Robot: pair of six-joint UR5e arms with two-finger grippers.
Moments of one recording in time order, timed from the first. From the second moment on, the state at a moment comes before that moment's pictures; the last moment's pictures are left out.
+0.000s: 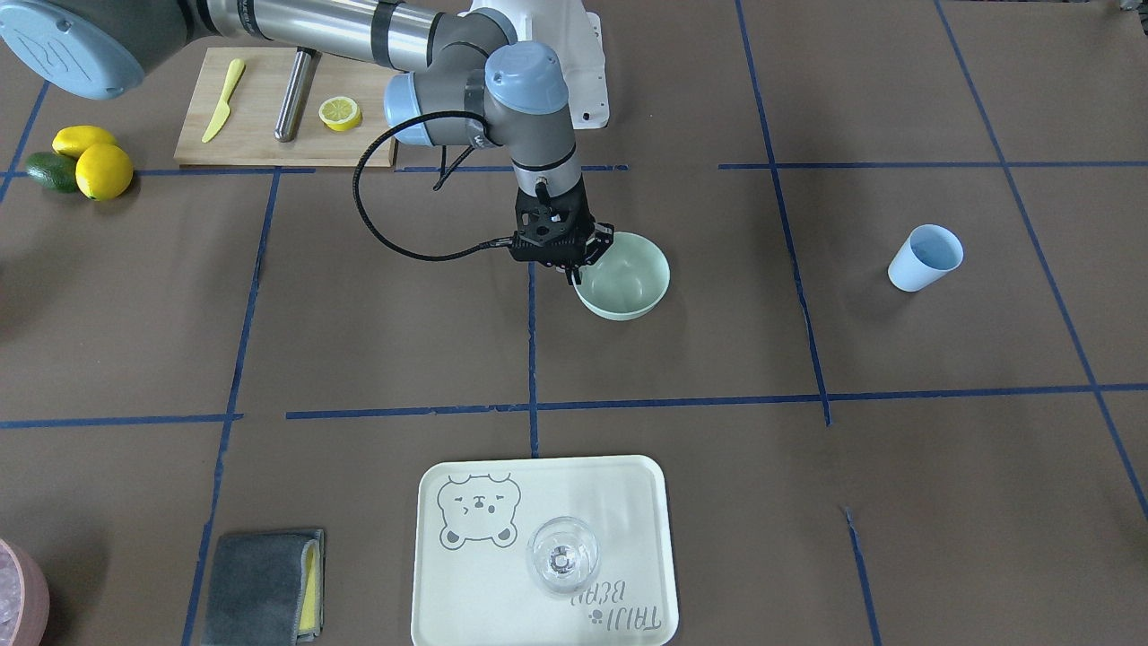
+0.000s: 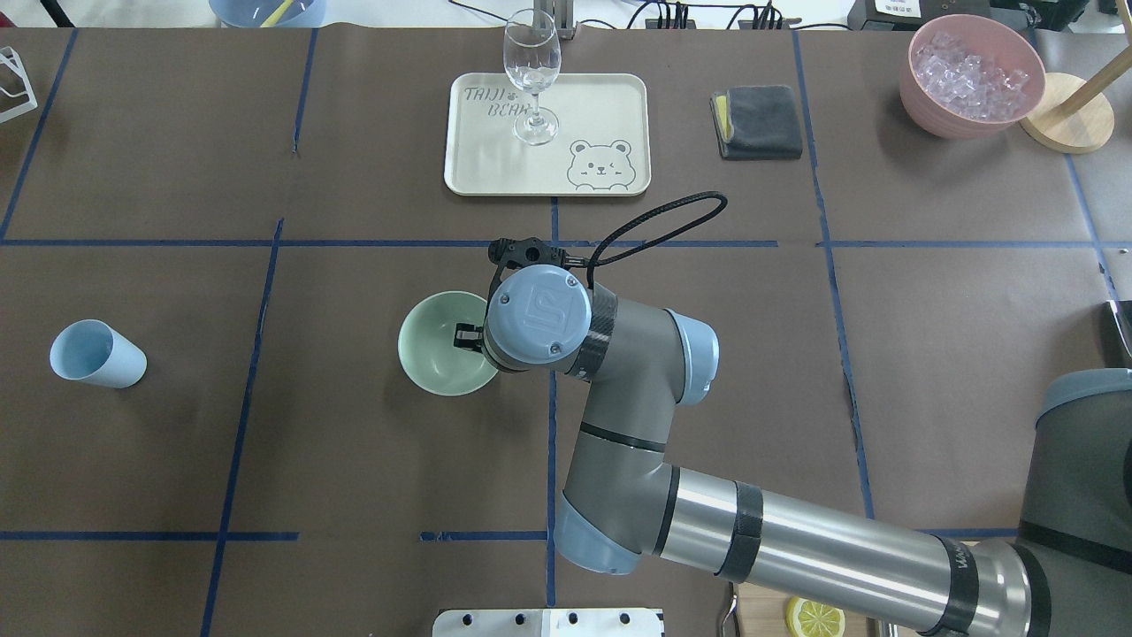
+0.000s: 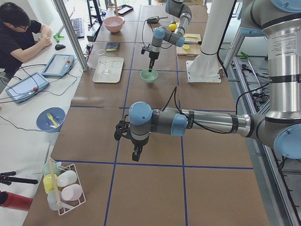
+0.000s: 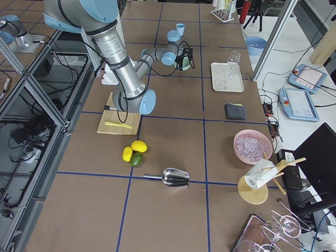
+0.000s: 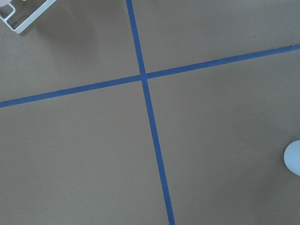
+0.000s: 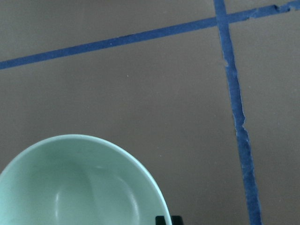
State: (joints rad) left arm -1.56 -1.42 -1.80 -1.62 -2.36 0.09; right arm 0.38 -0.72 1.42 -1.29 1.67 1.46
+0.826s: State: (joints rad) left arm -1.56 -1.44 -1.81 -1.62 -2.37 0.09; right arm 0.56 -0.77 1.49 -1.38 1.77 1.31
